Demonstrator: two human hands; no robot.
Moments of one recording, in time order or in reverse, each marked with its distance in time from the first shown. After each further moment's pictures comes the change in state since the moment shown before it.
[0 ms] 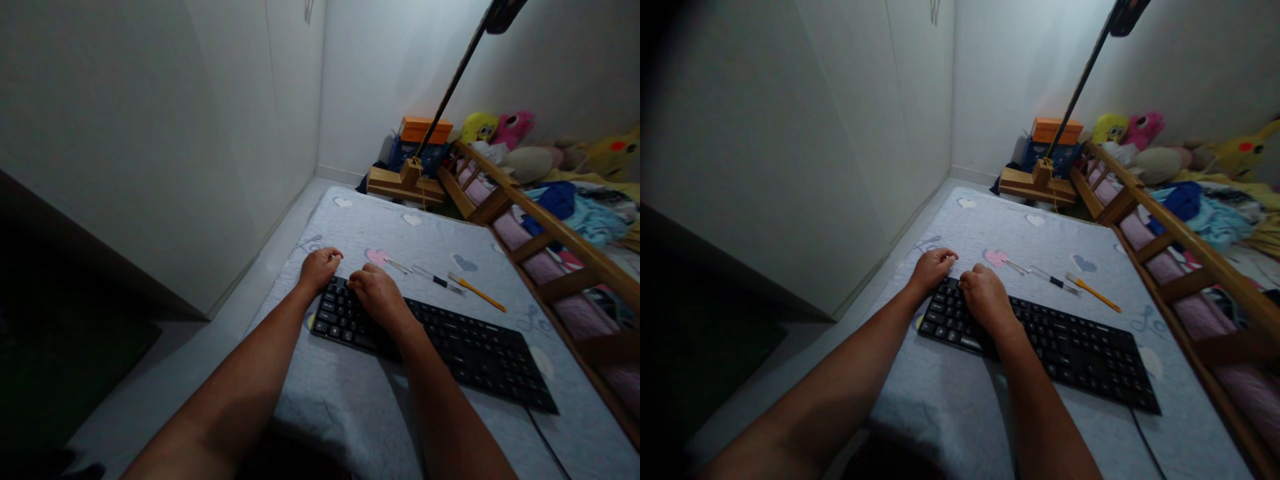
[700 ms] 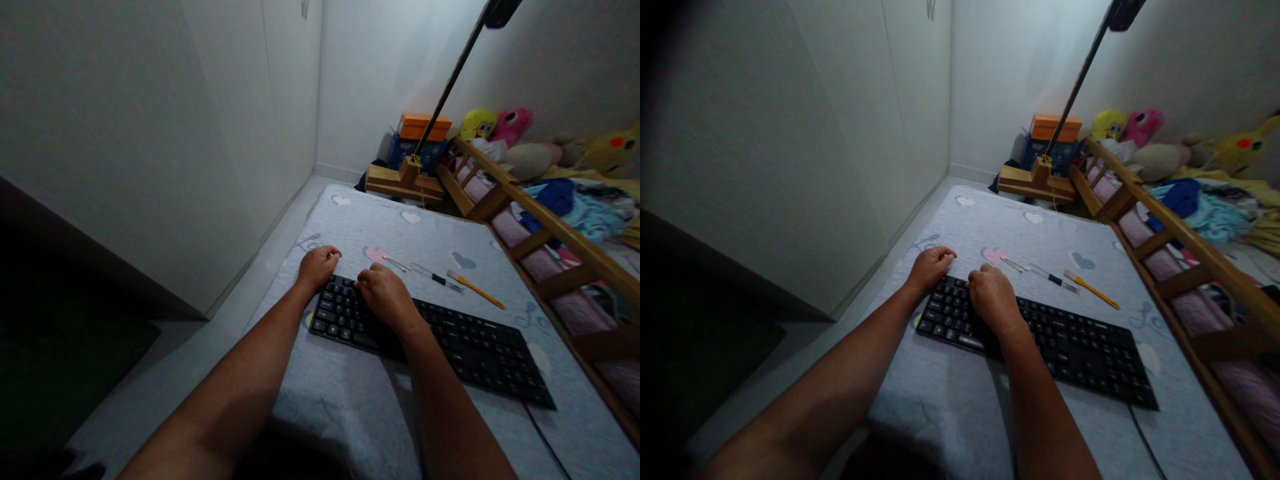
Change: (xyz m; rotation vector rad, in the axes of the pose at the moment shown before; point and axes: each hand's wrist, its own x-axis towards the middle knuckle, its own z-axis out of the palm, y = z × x) left_hand 0.001 0.001 0.001 0.026 -0.003 -0.004; right_hand -0.005 0.005 -0.006 -0.079 -0.035 0.077
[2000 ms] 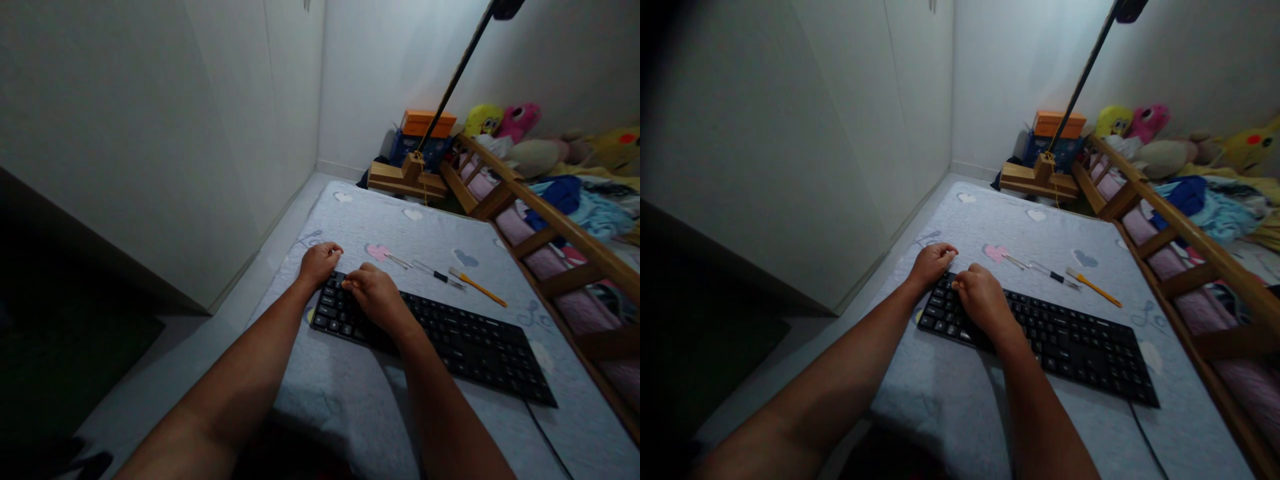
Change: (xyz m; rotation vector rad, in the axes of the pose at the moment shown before) left_hand 0.002 -0.003 0.001 -0.012 0.001 0.018; right_hand -0.008 -0.015 0.004 0.246 0.028 -0.098
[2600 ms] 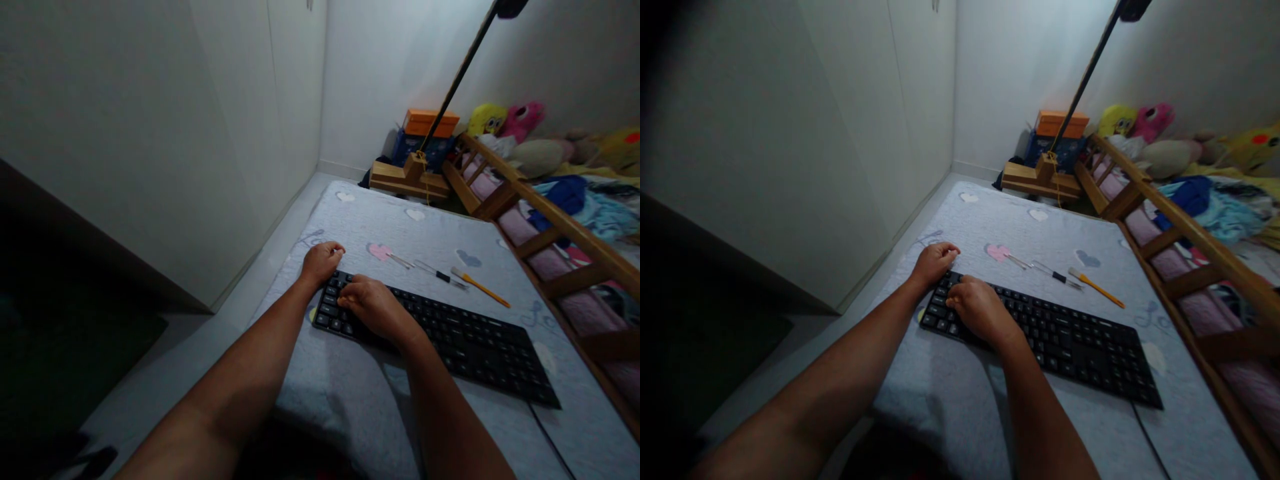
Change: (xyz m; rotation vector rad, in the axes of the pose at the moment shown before) left_hand -0.001 0.001 -0.001 0.017 0.004 -0.001; right_hand -0.008 -0.004 0.002 0.056 -0.173 -0.107
